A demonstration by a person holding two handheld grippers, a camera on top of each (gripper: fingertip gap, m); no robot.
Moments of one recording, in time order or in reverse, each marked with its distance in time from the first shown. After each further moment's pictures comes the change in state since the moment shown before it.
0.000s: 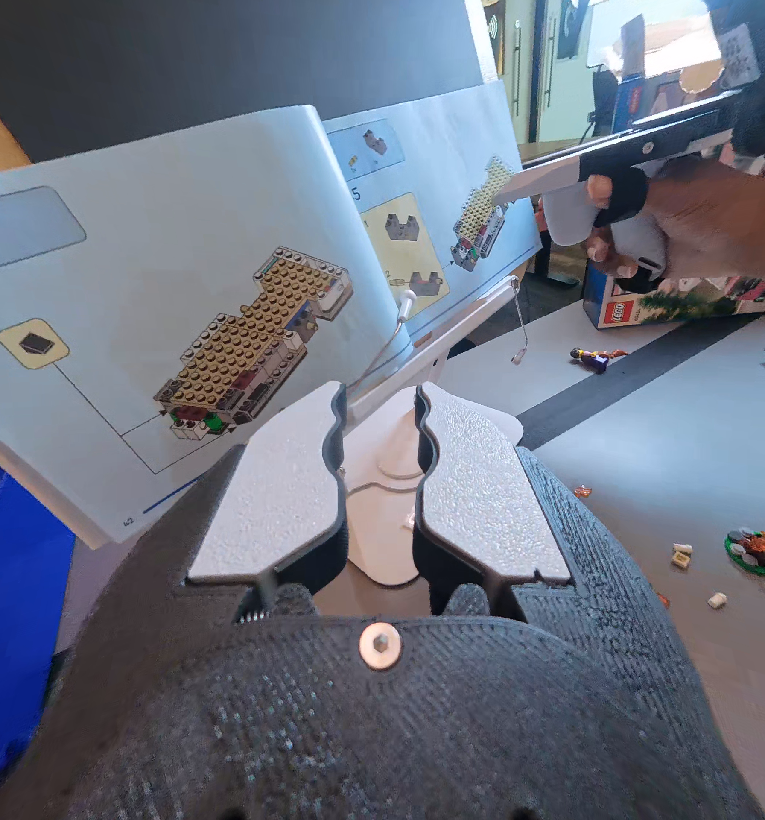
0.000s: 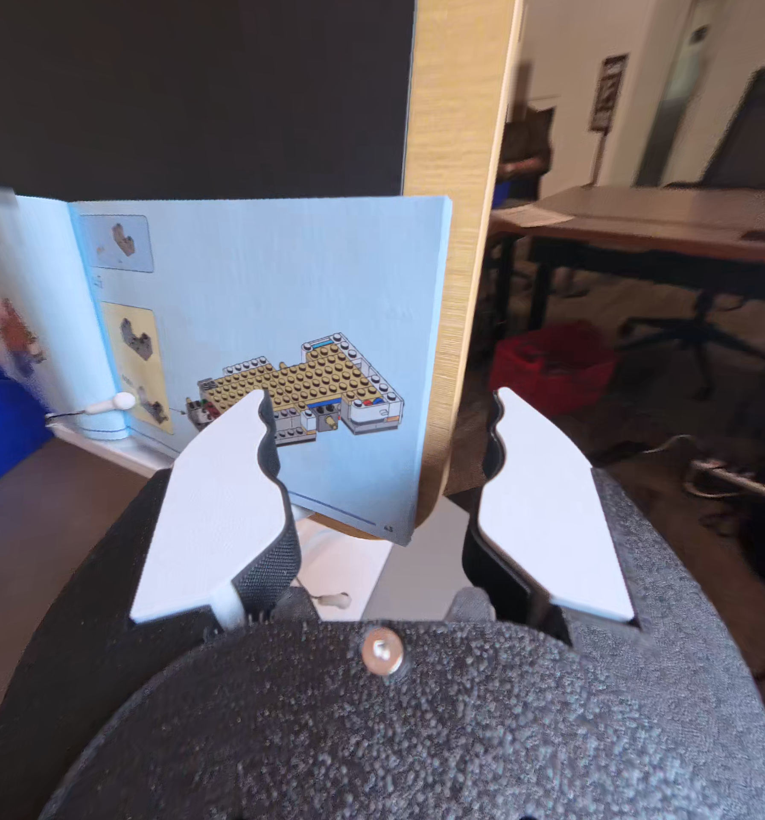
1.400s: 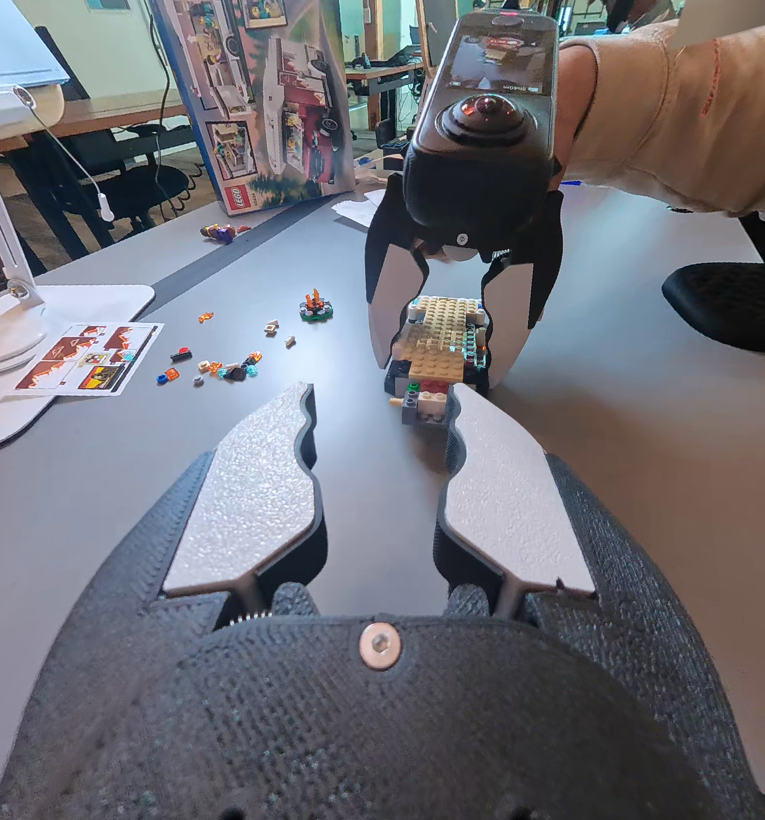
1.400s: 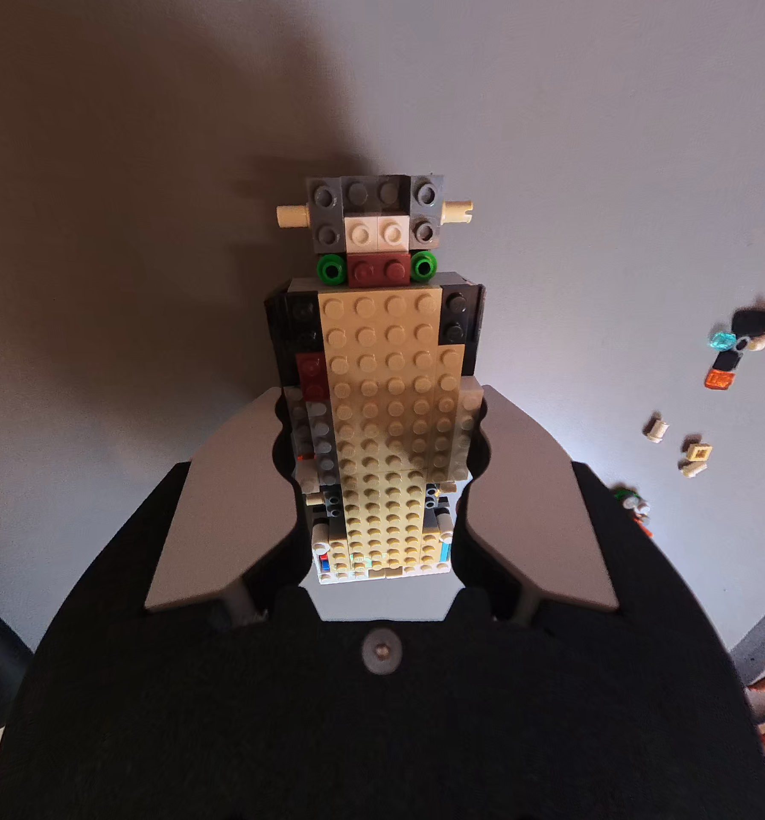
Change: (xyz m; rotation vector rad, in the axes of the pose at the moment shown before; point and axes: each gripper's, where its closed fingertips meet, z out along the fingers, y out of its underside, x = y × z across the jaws) left arm 0.177 0.098 -0.181 -0.052 0.699 -0.040; right arm -0.282 0.271 -0.214 -1.223 -0.606 -0.826
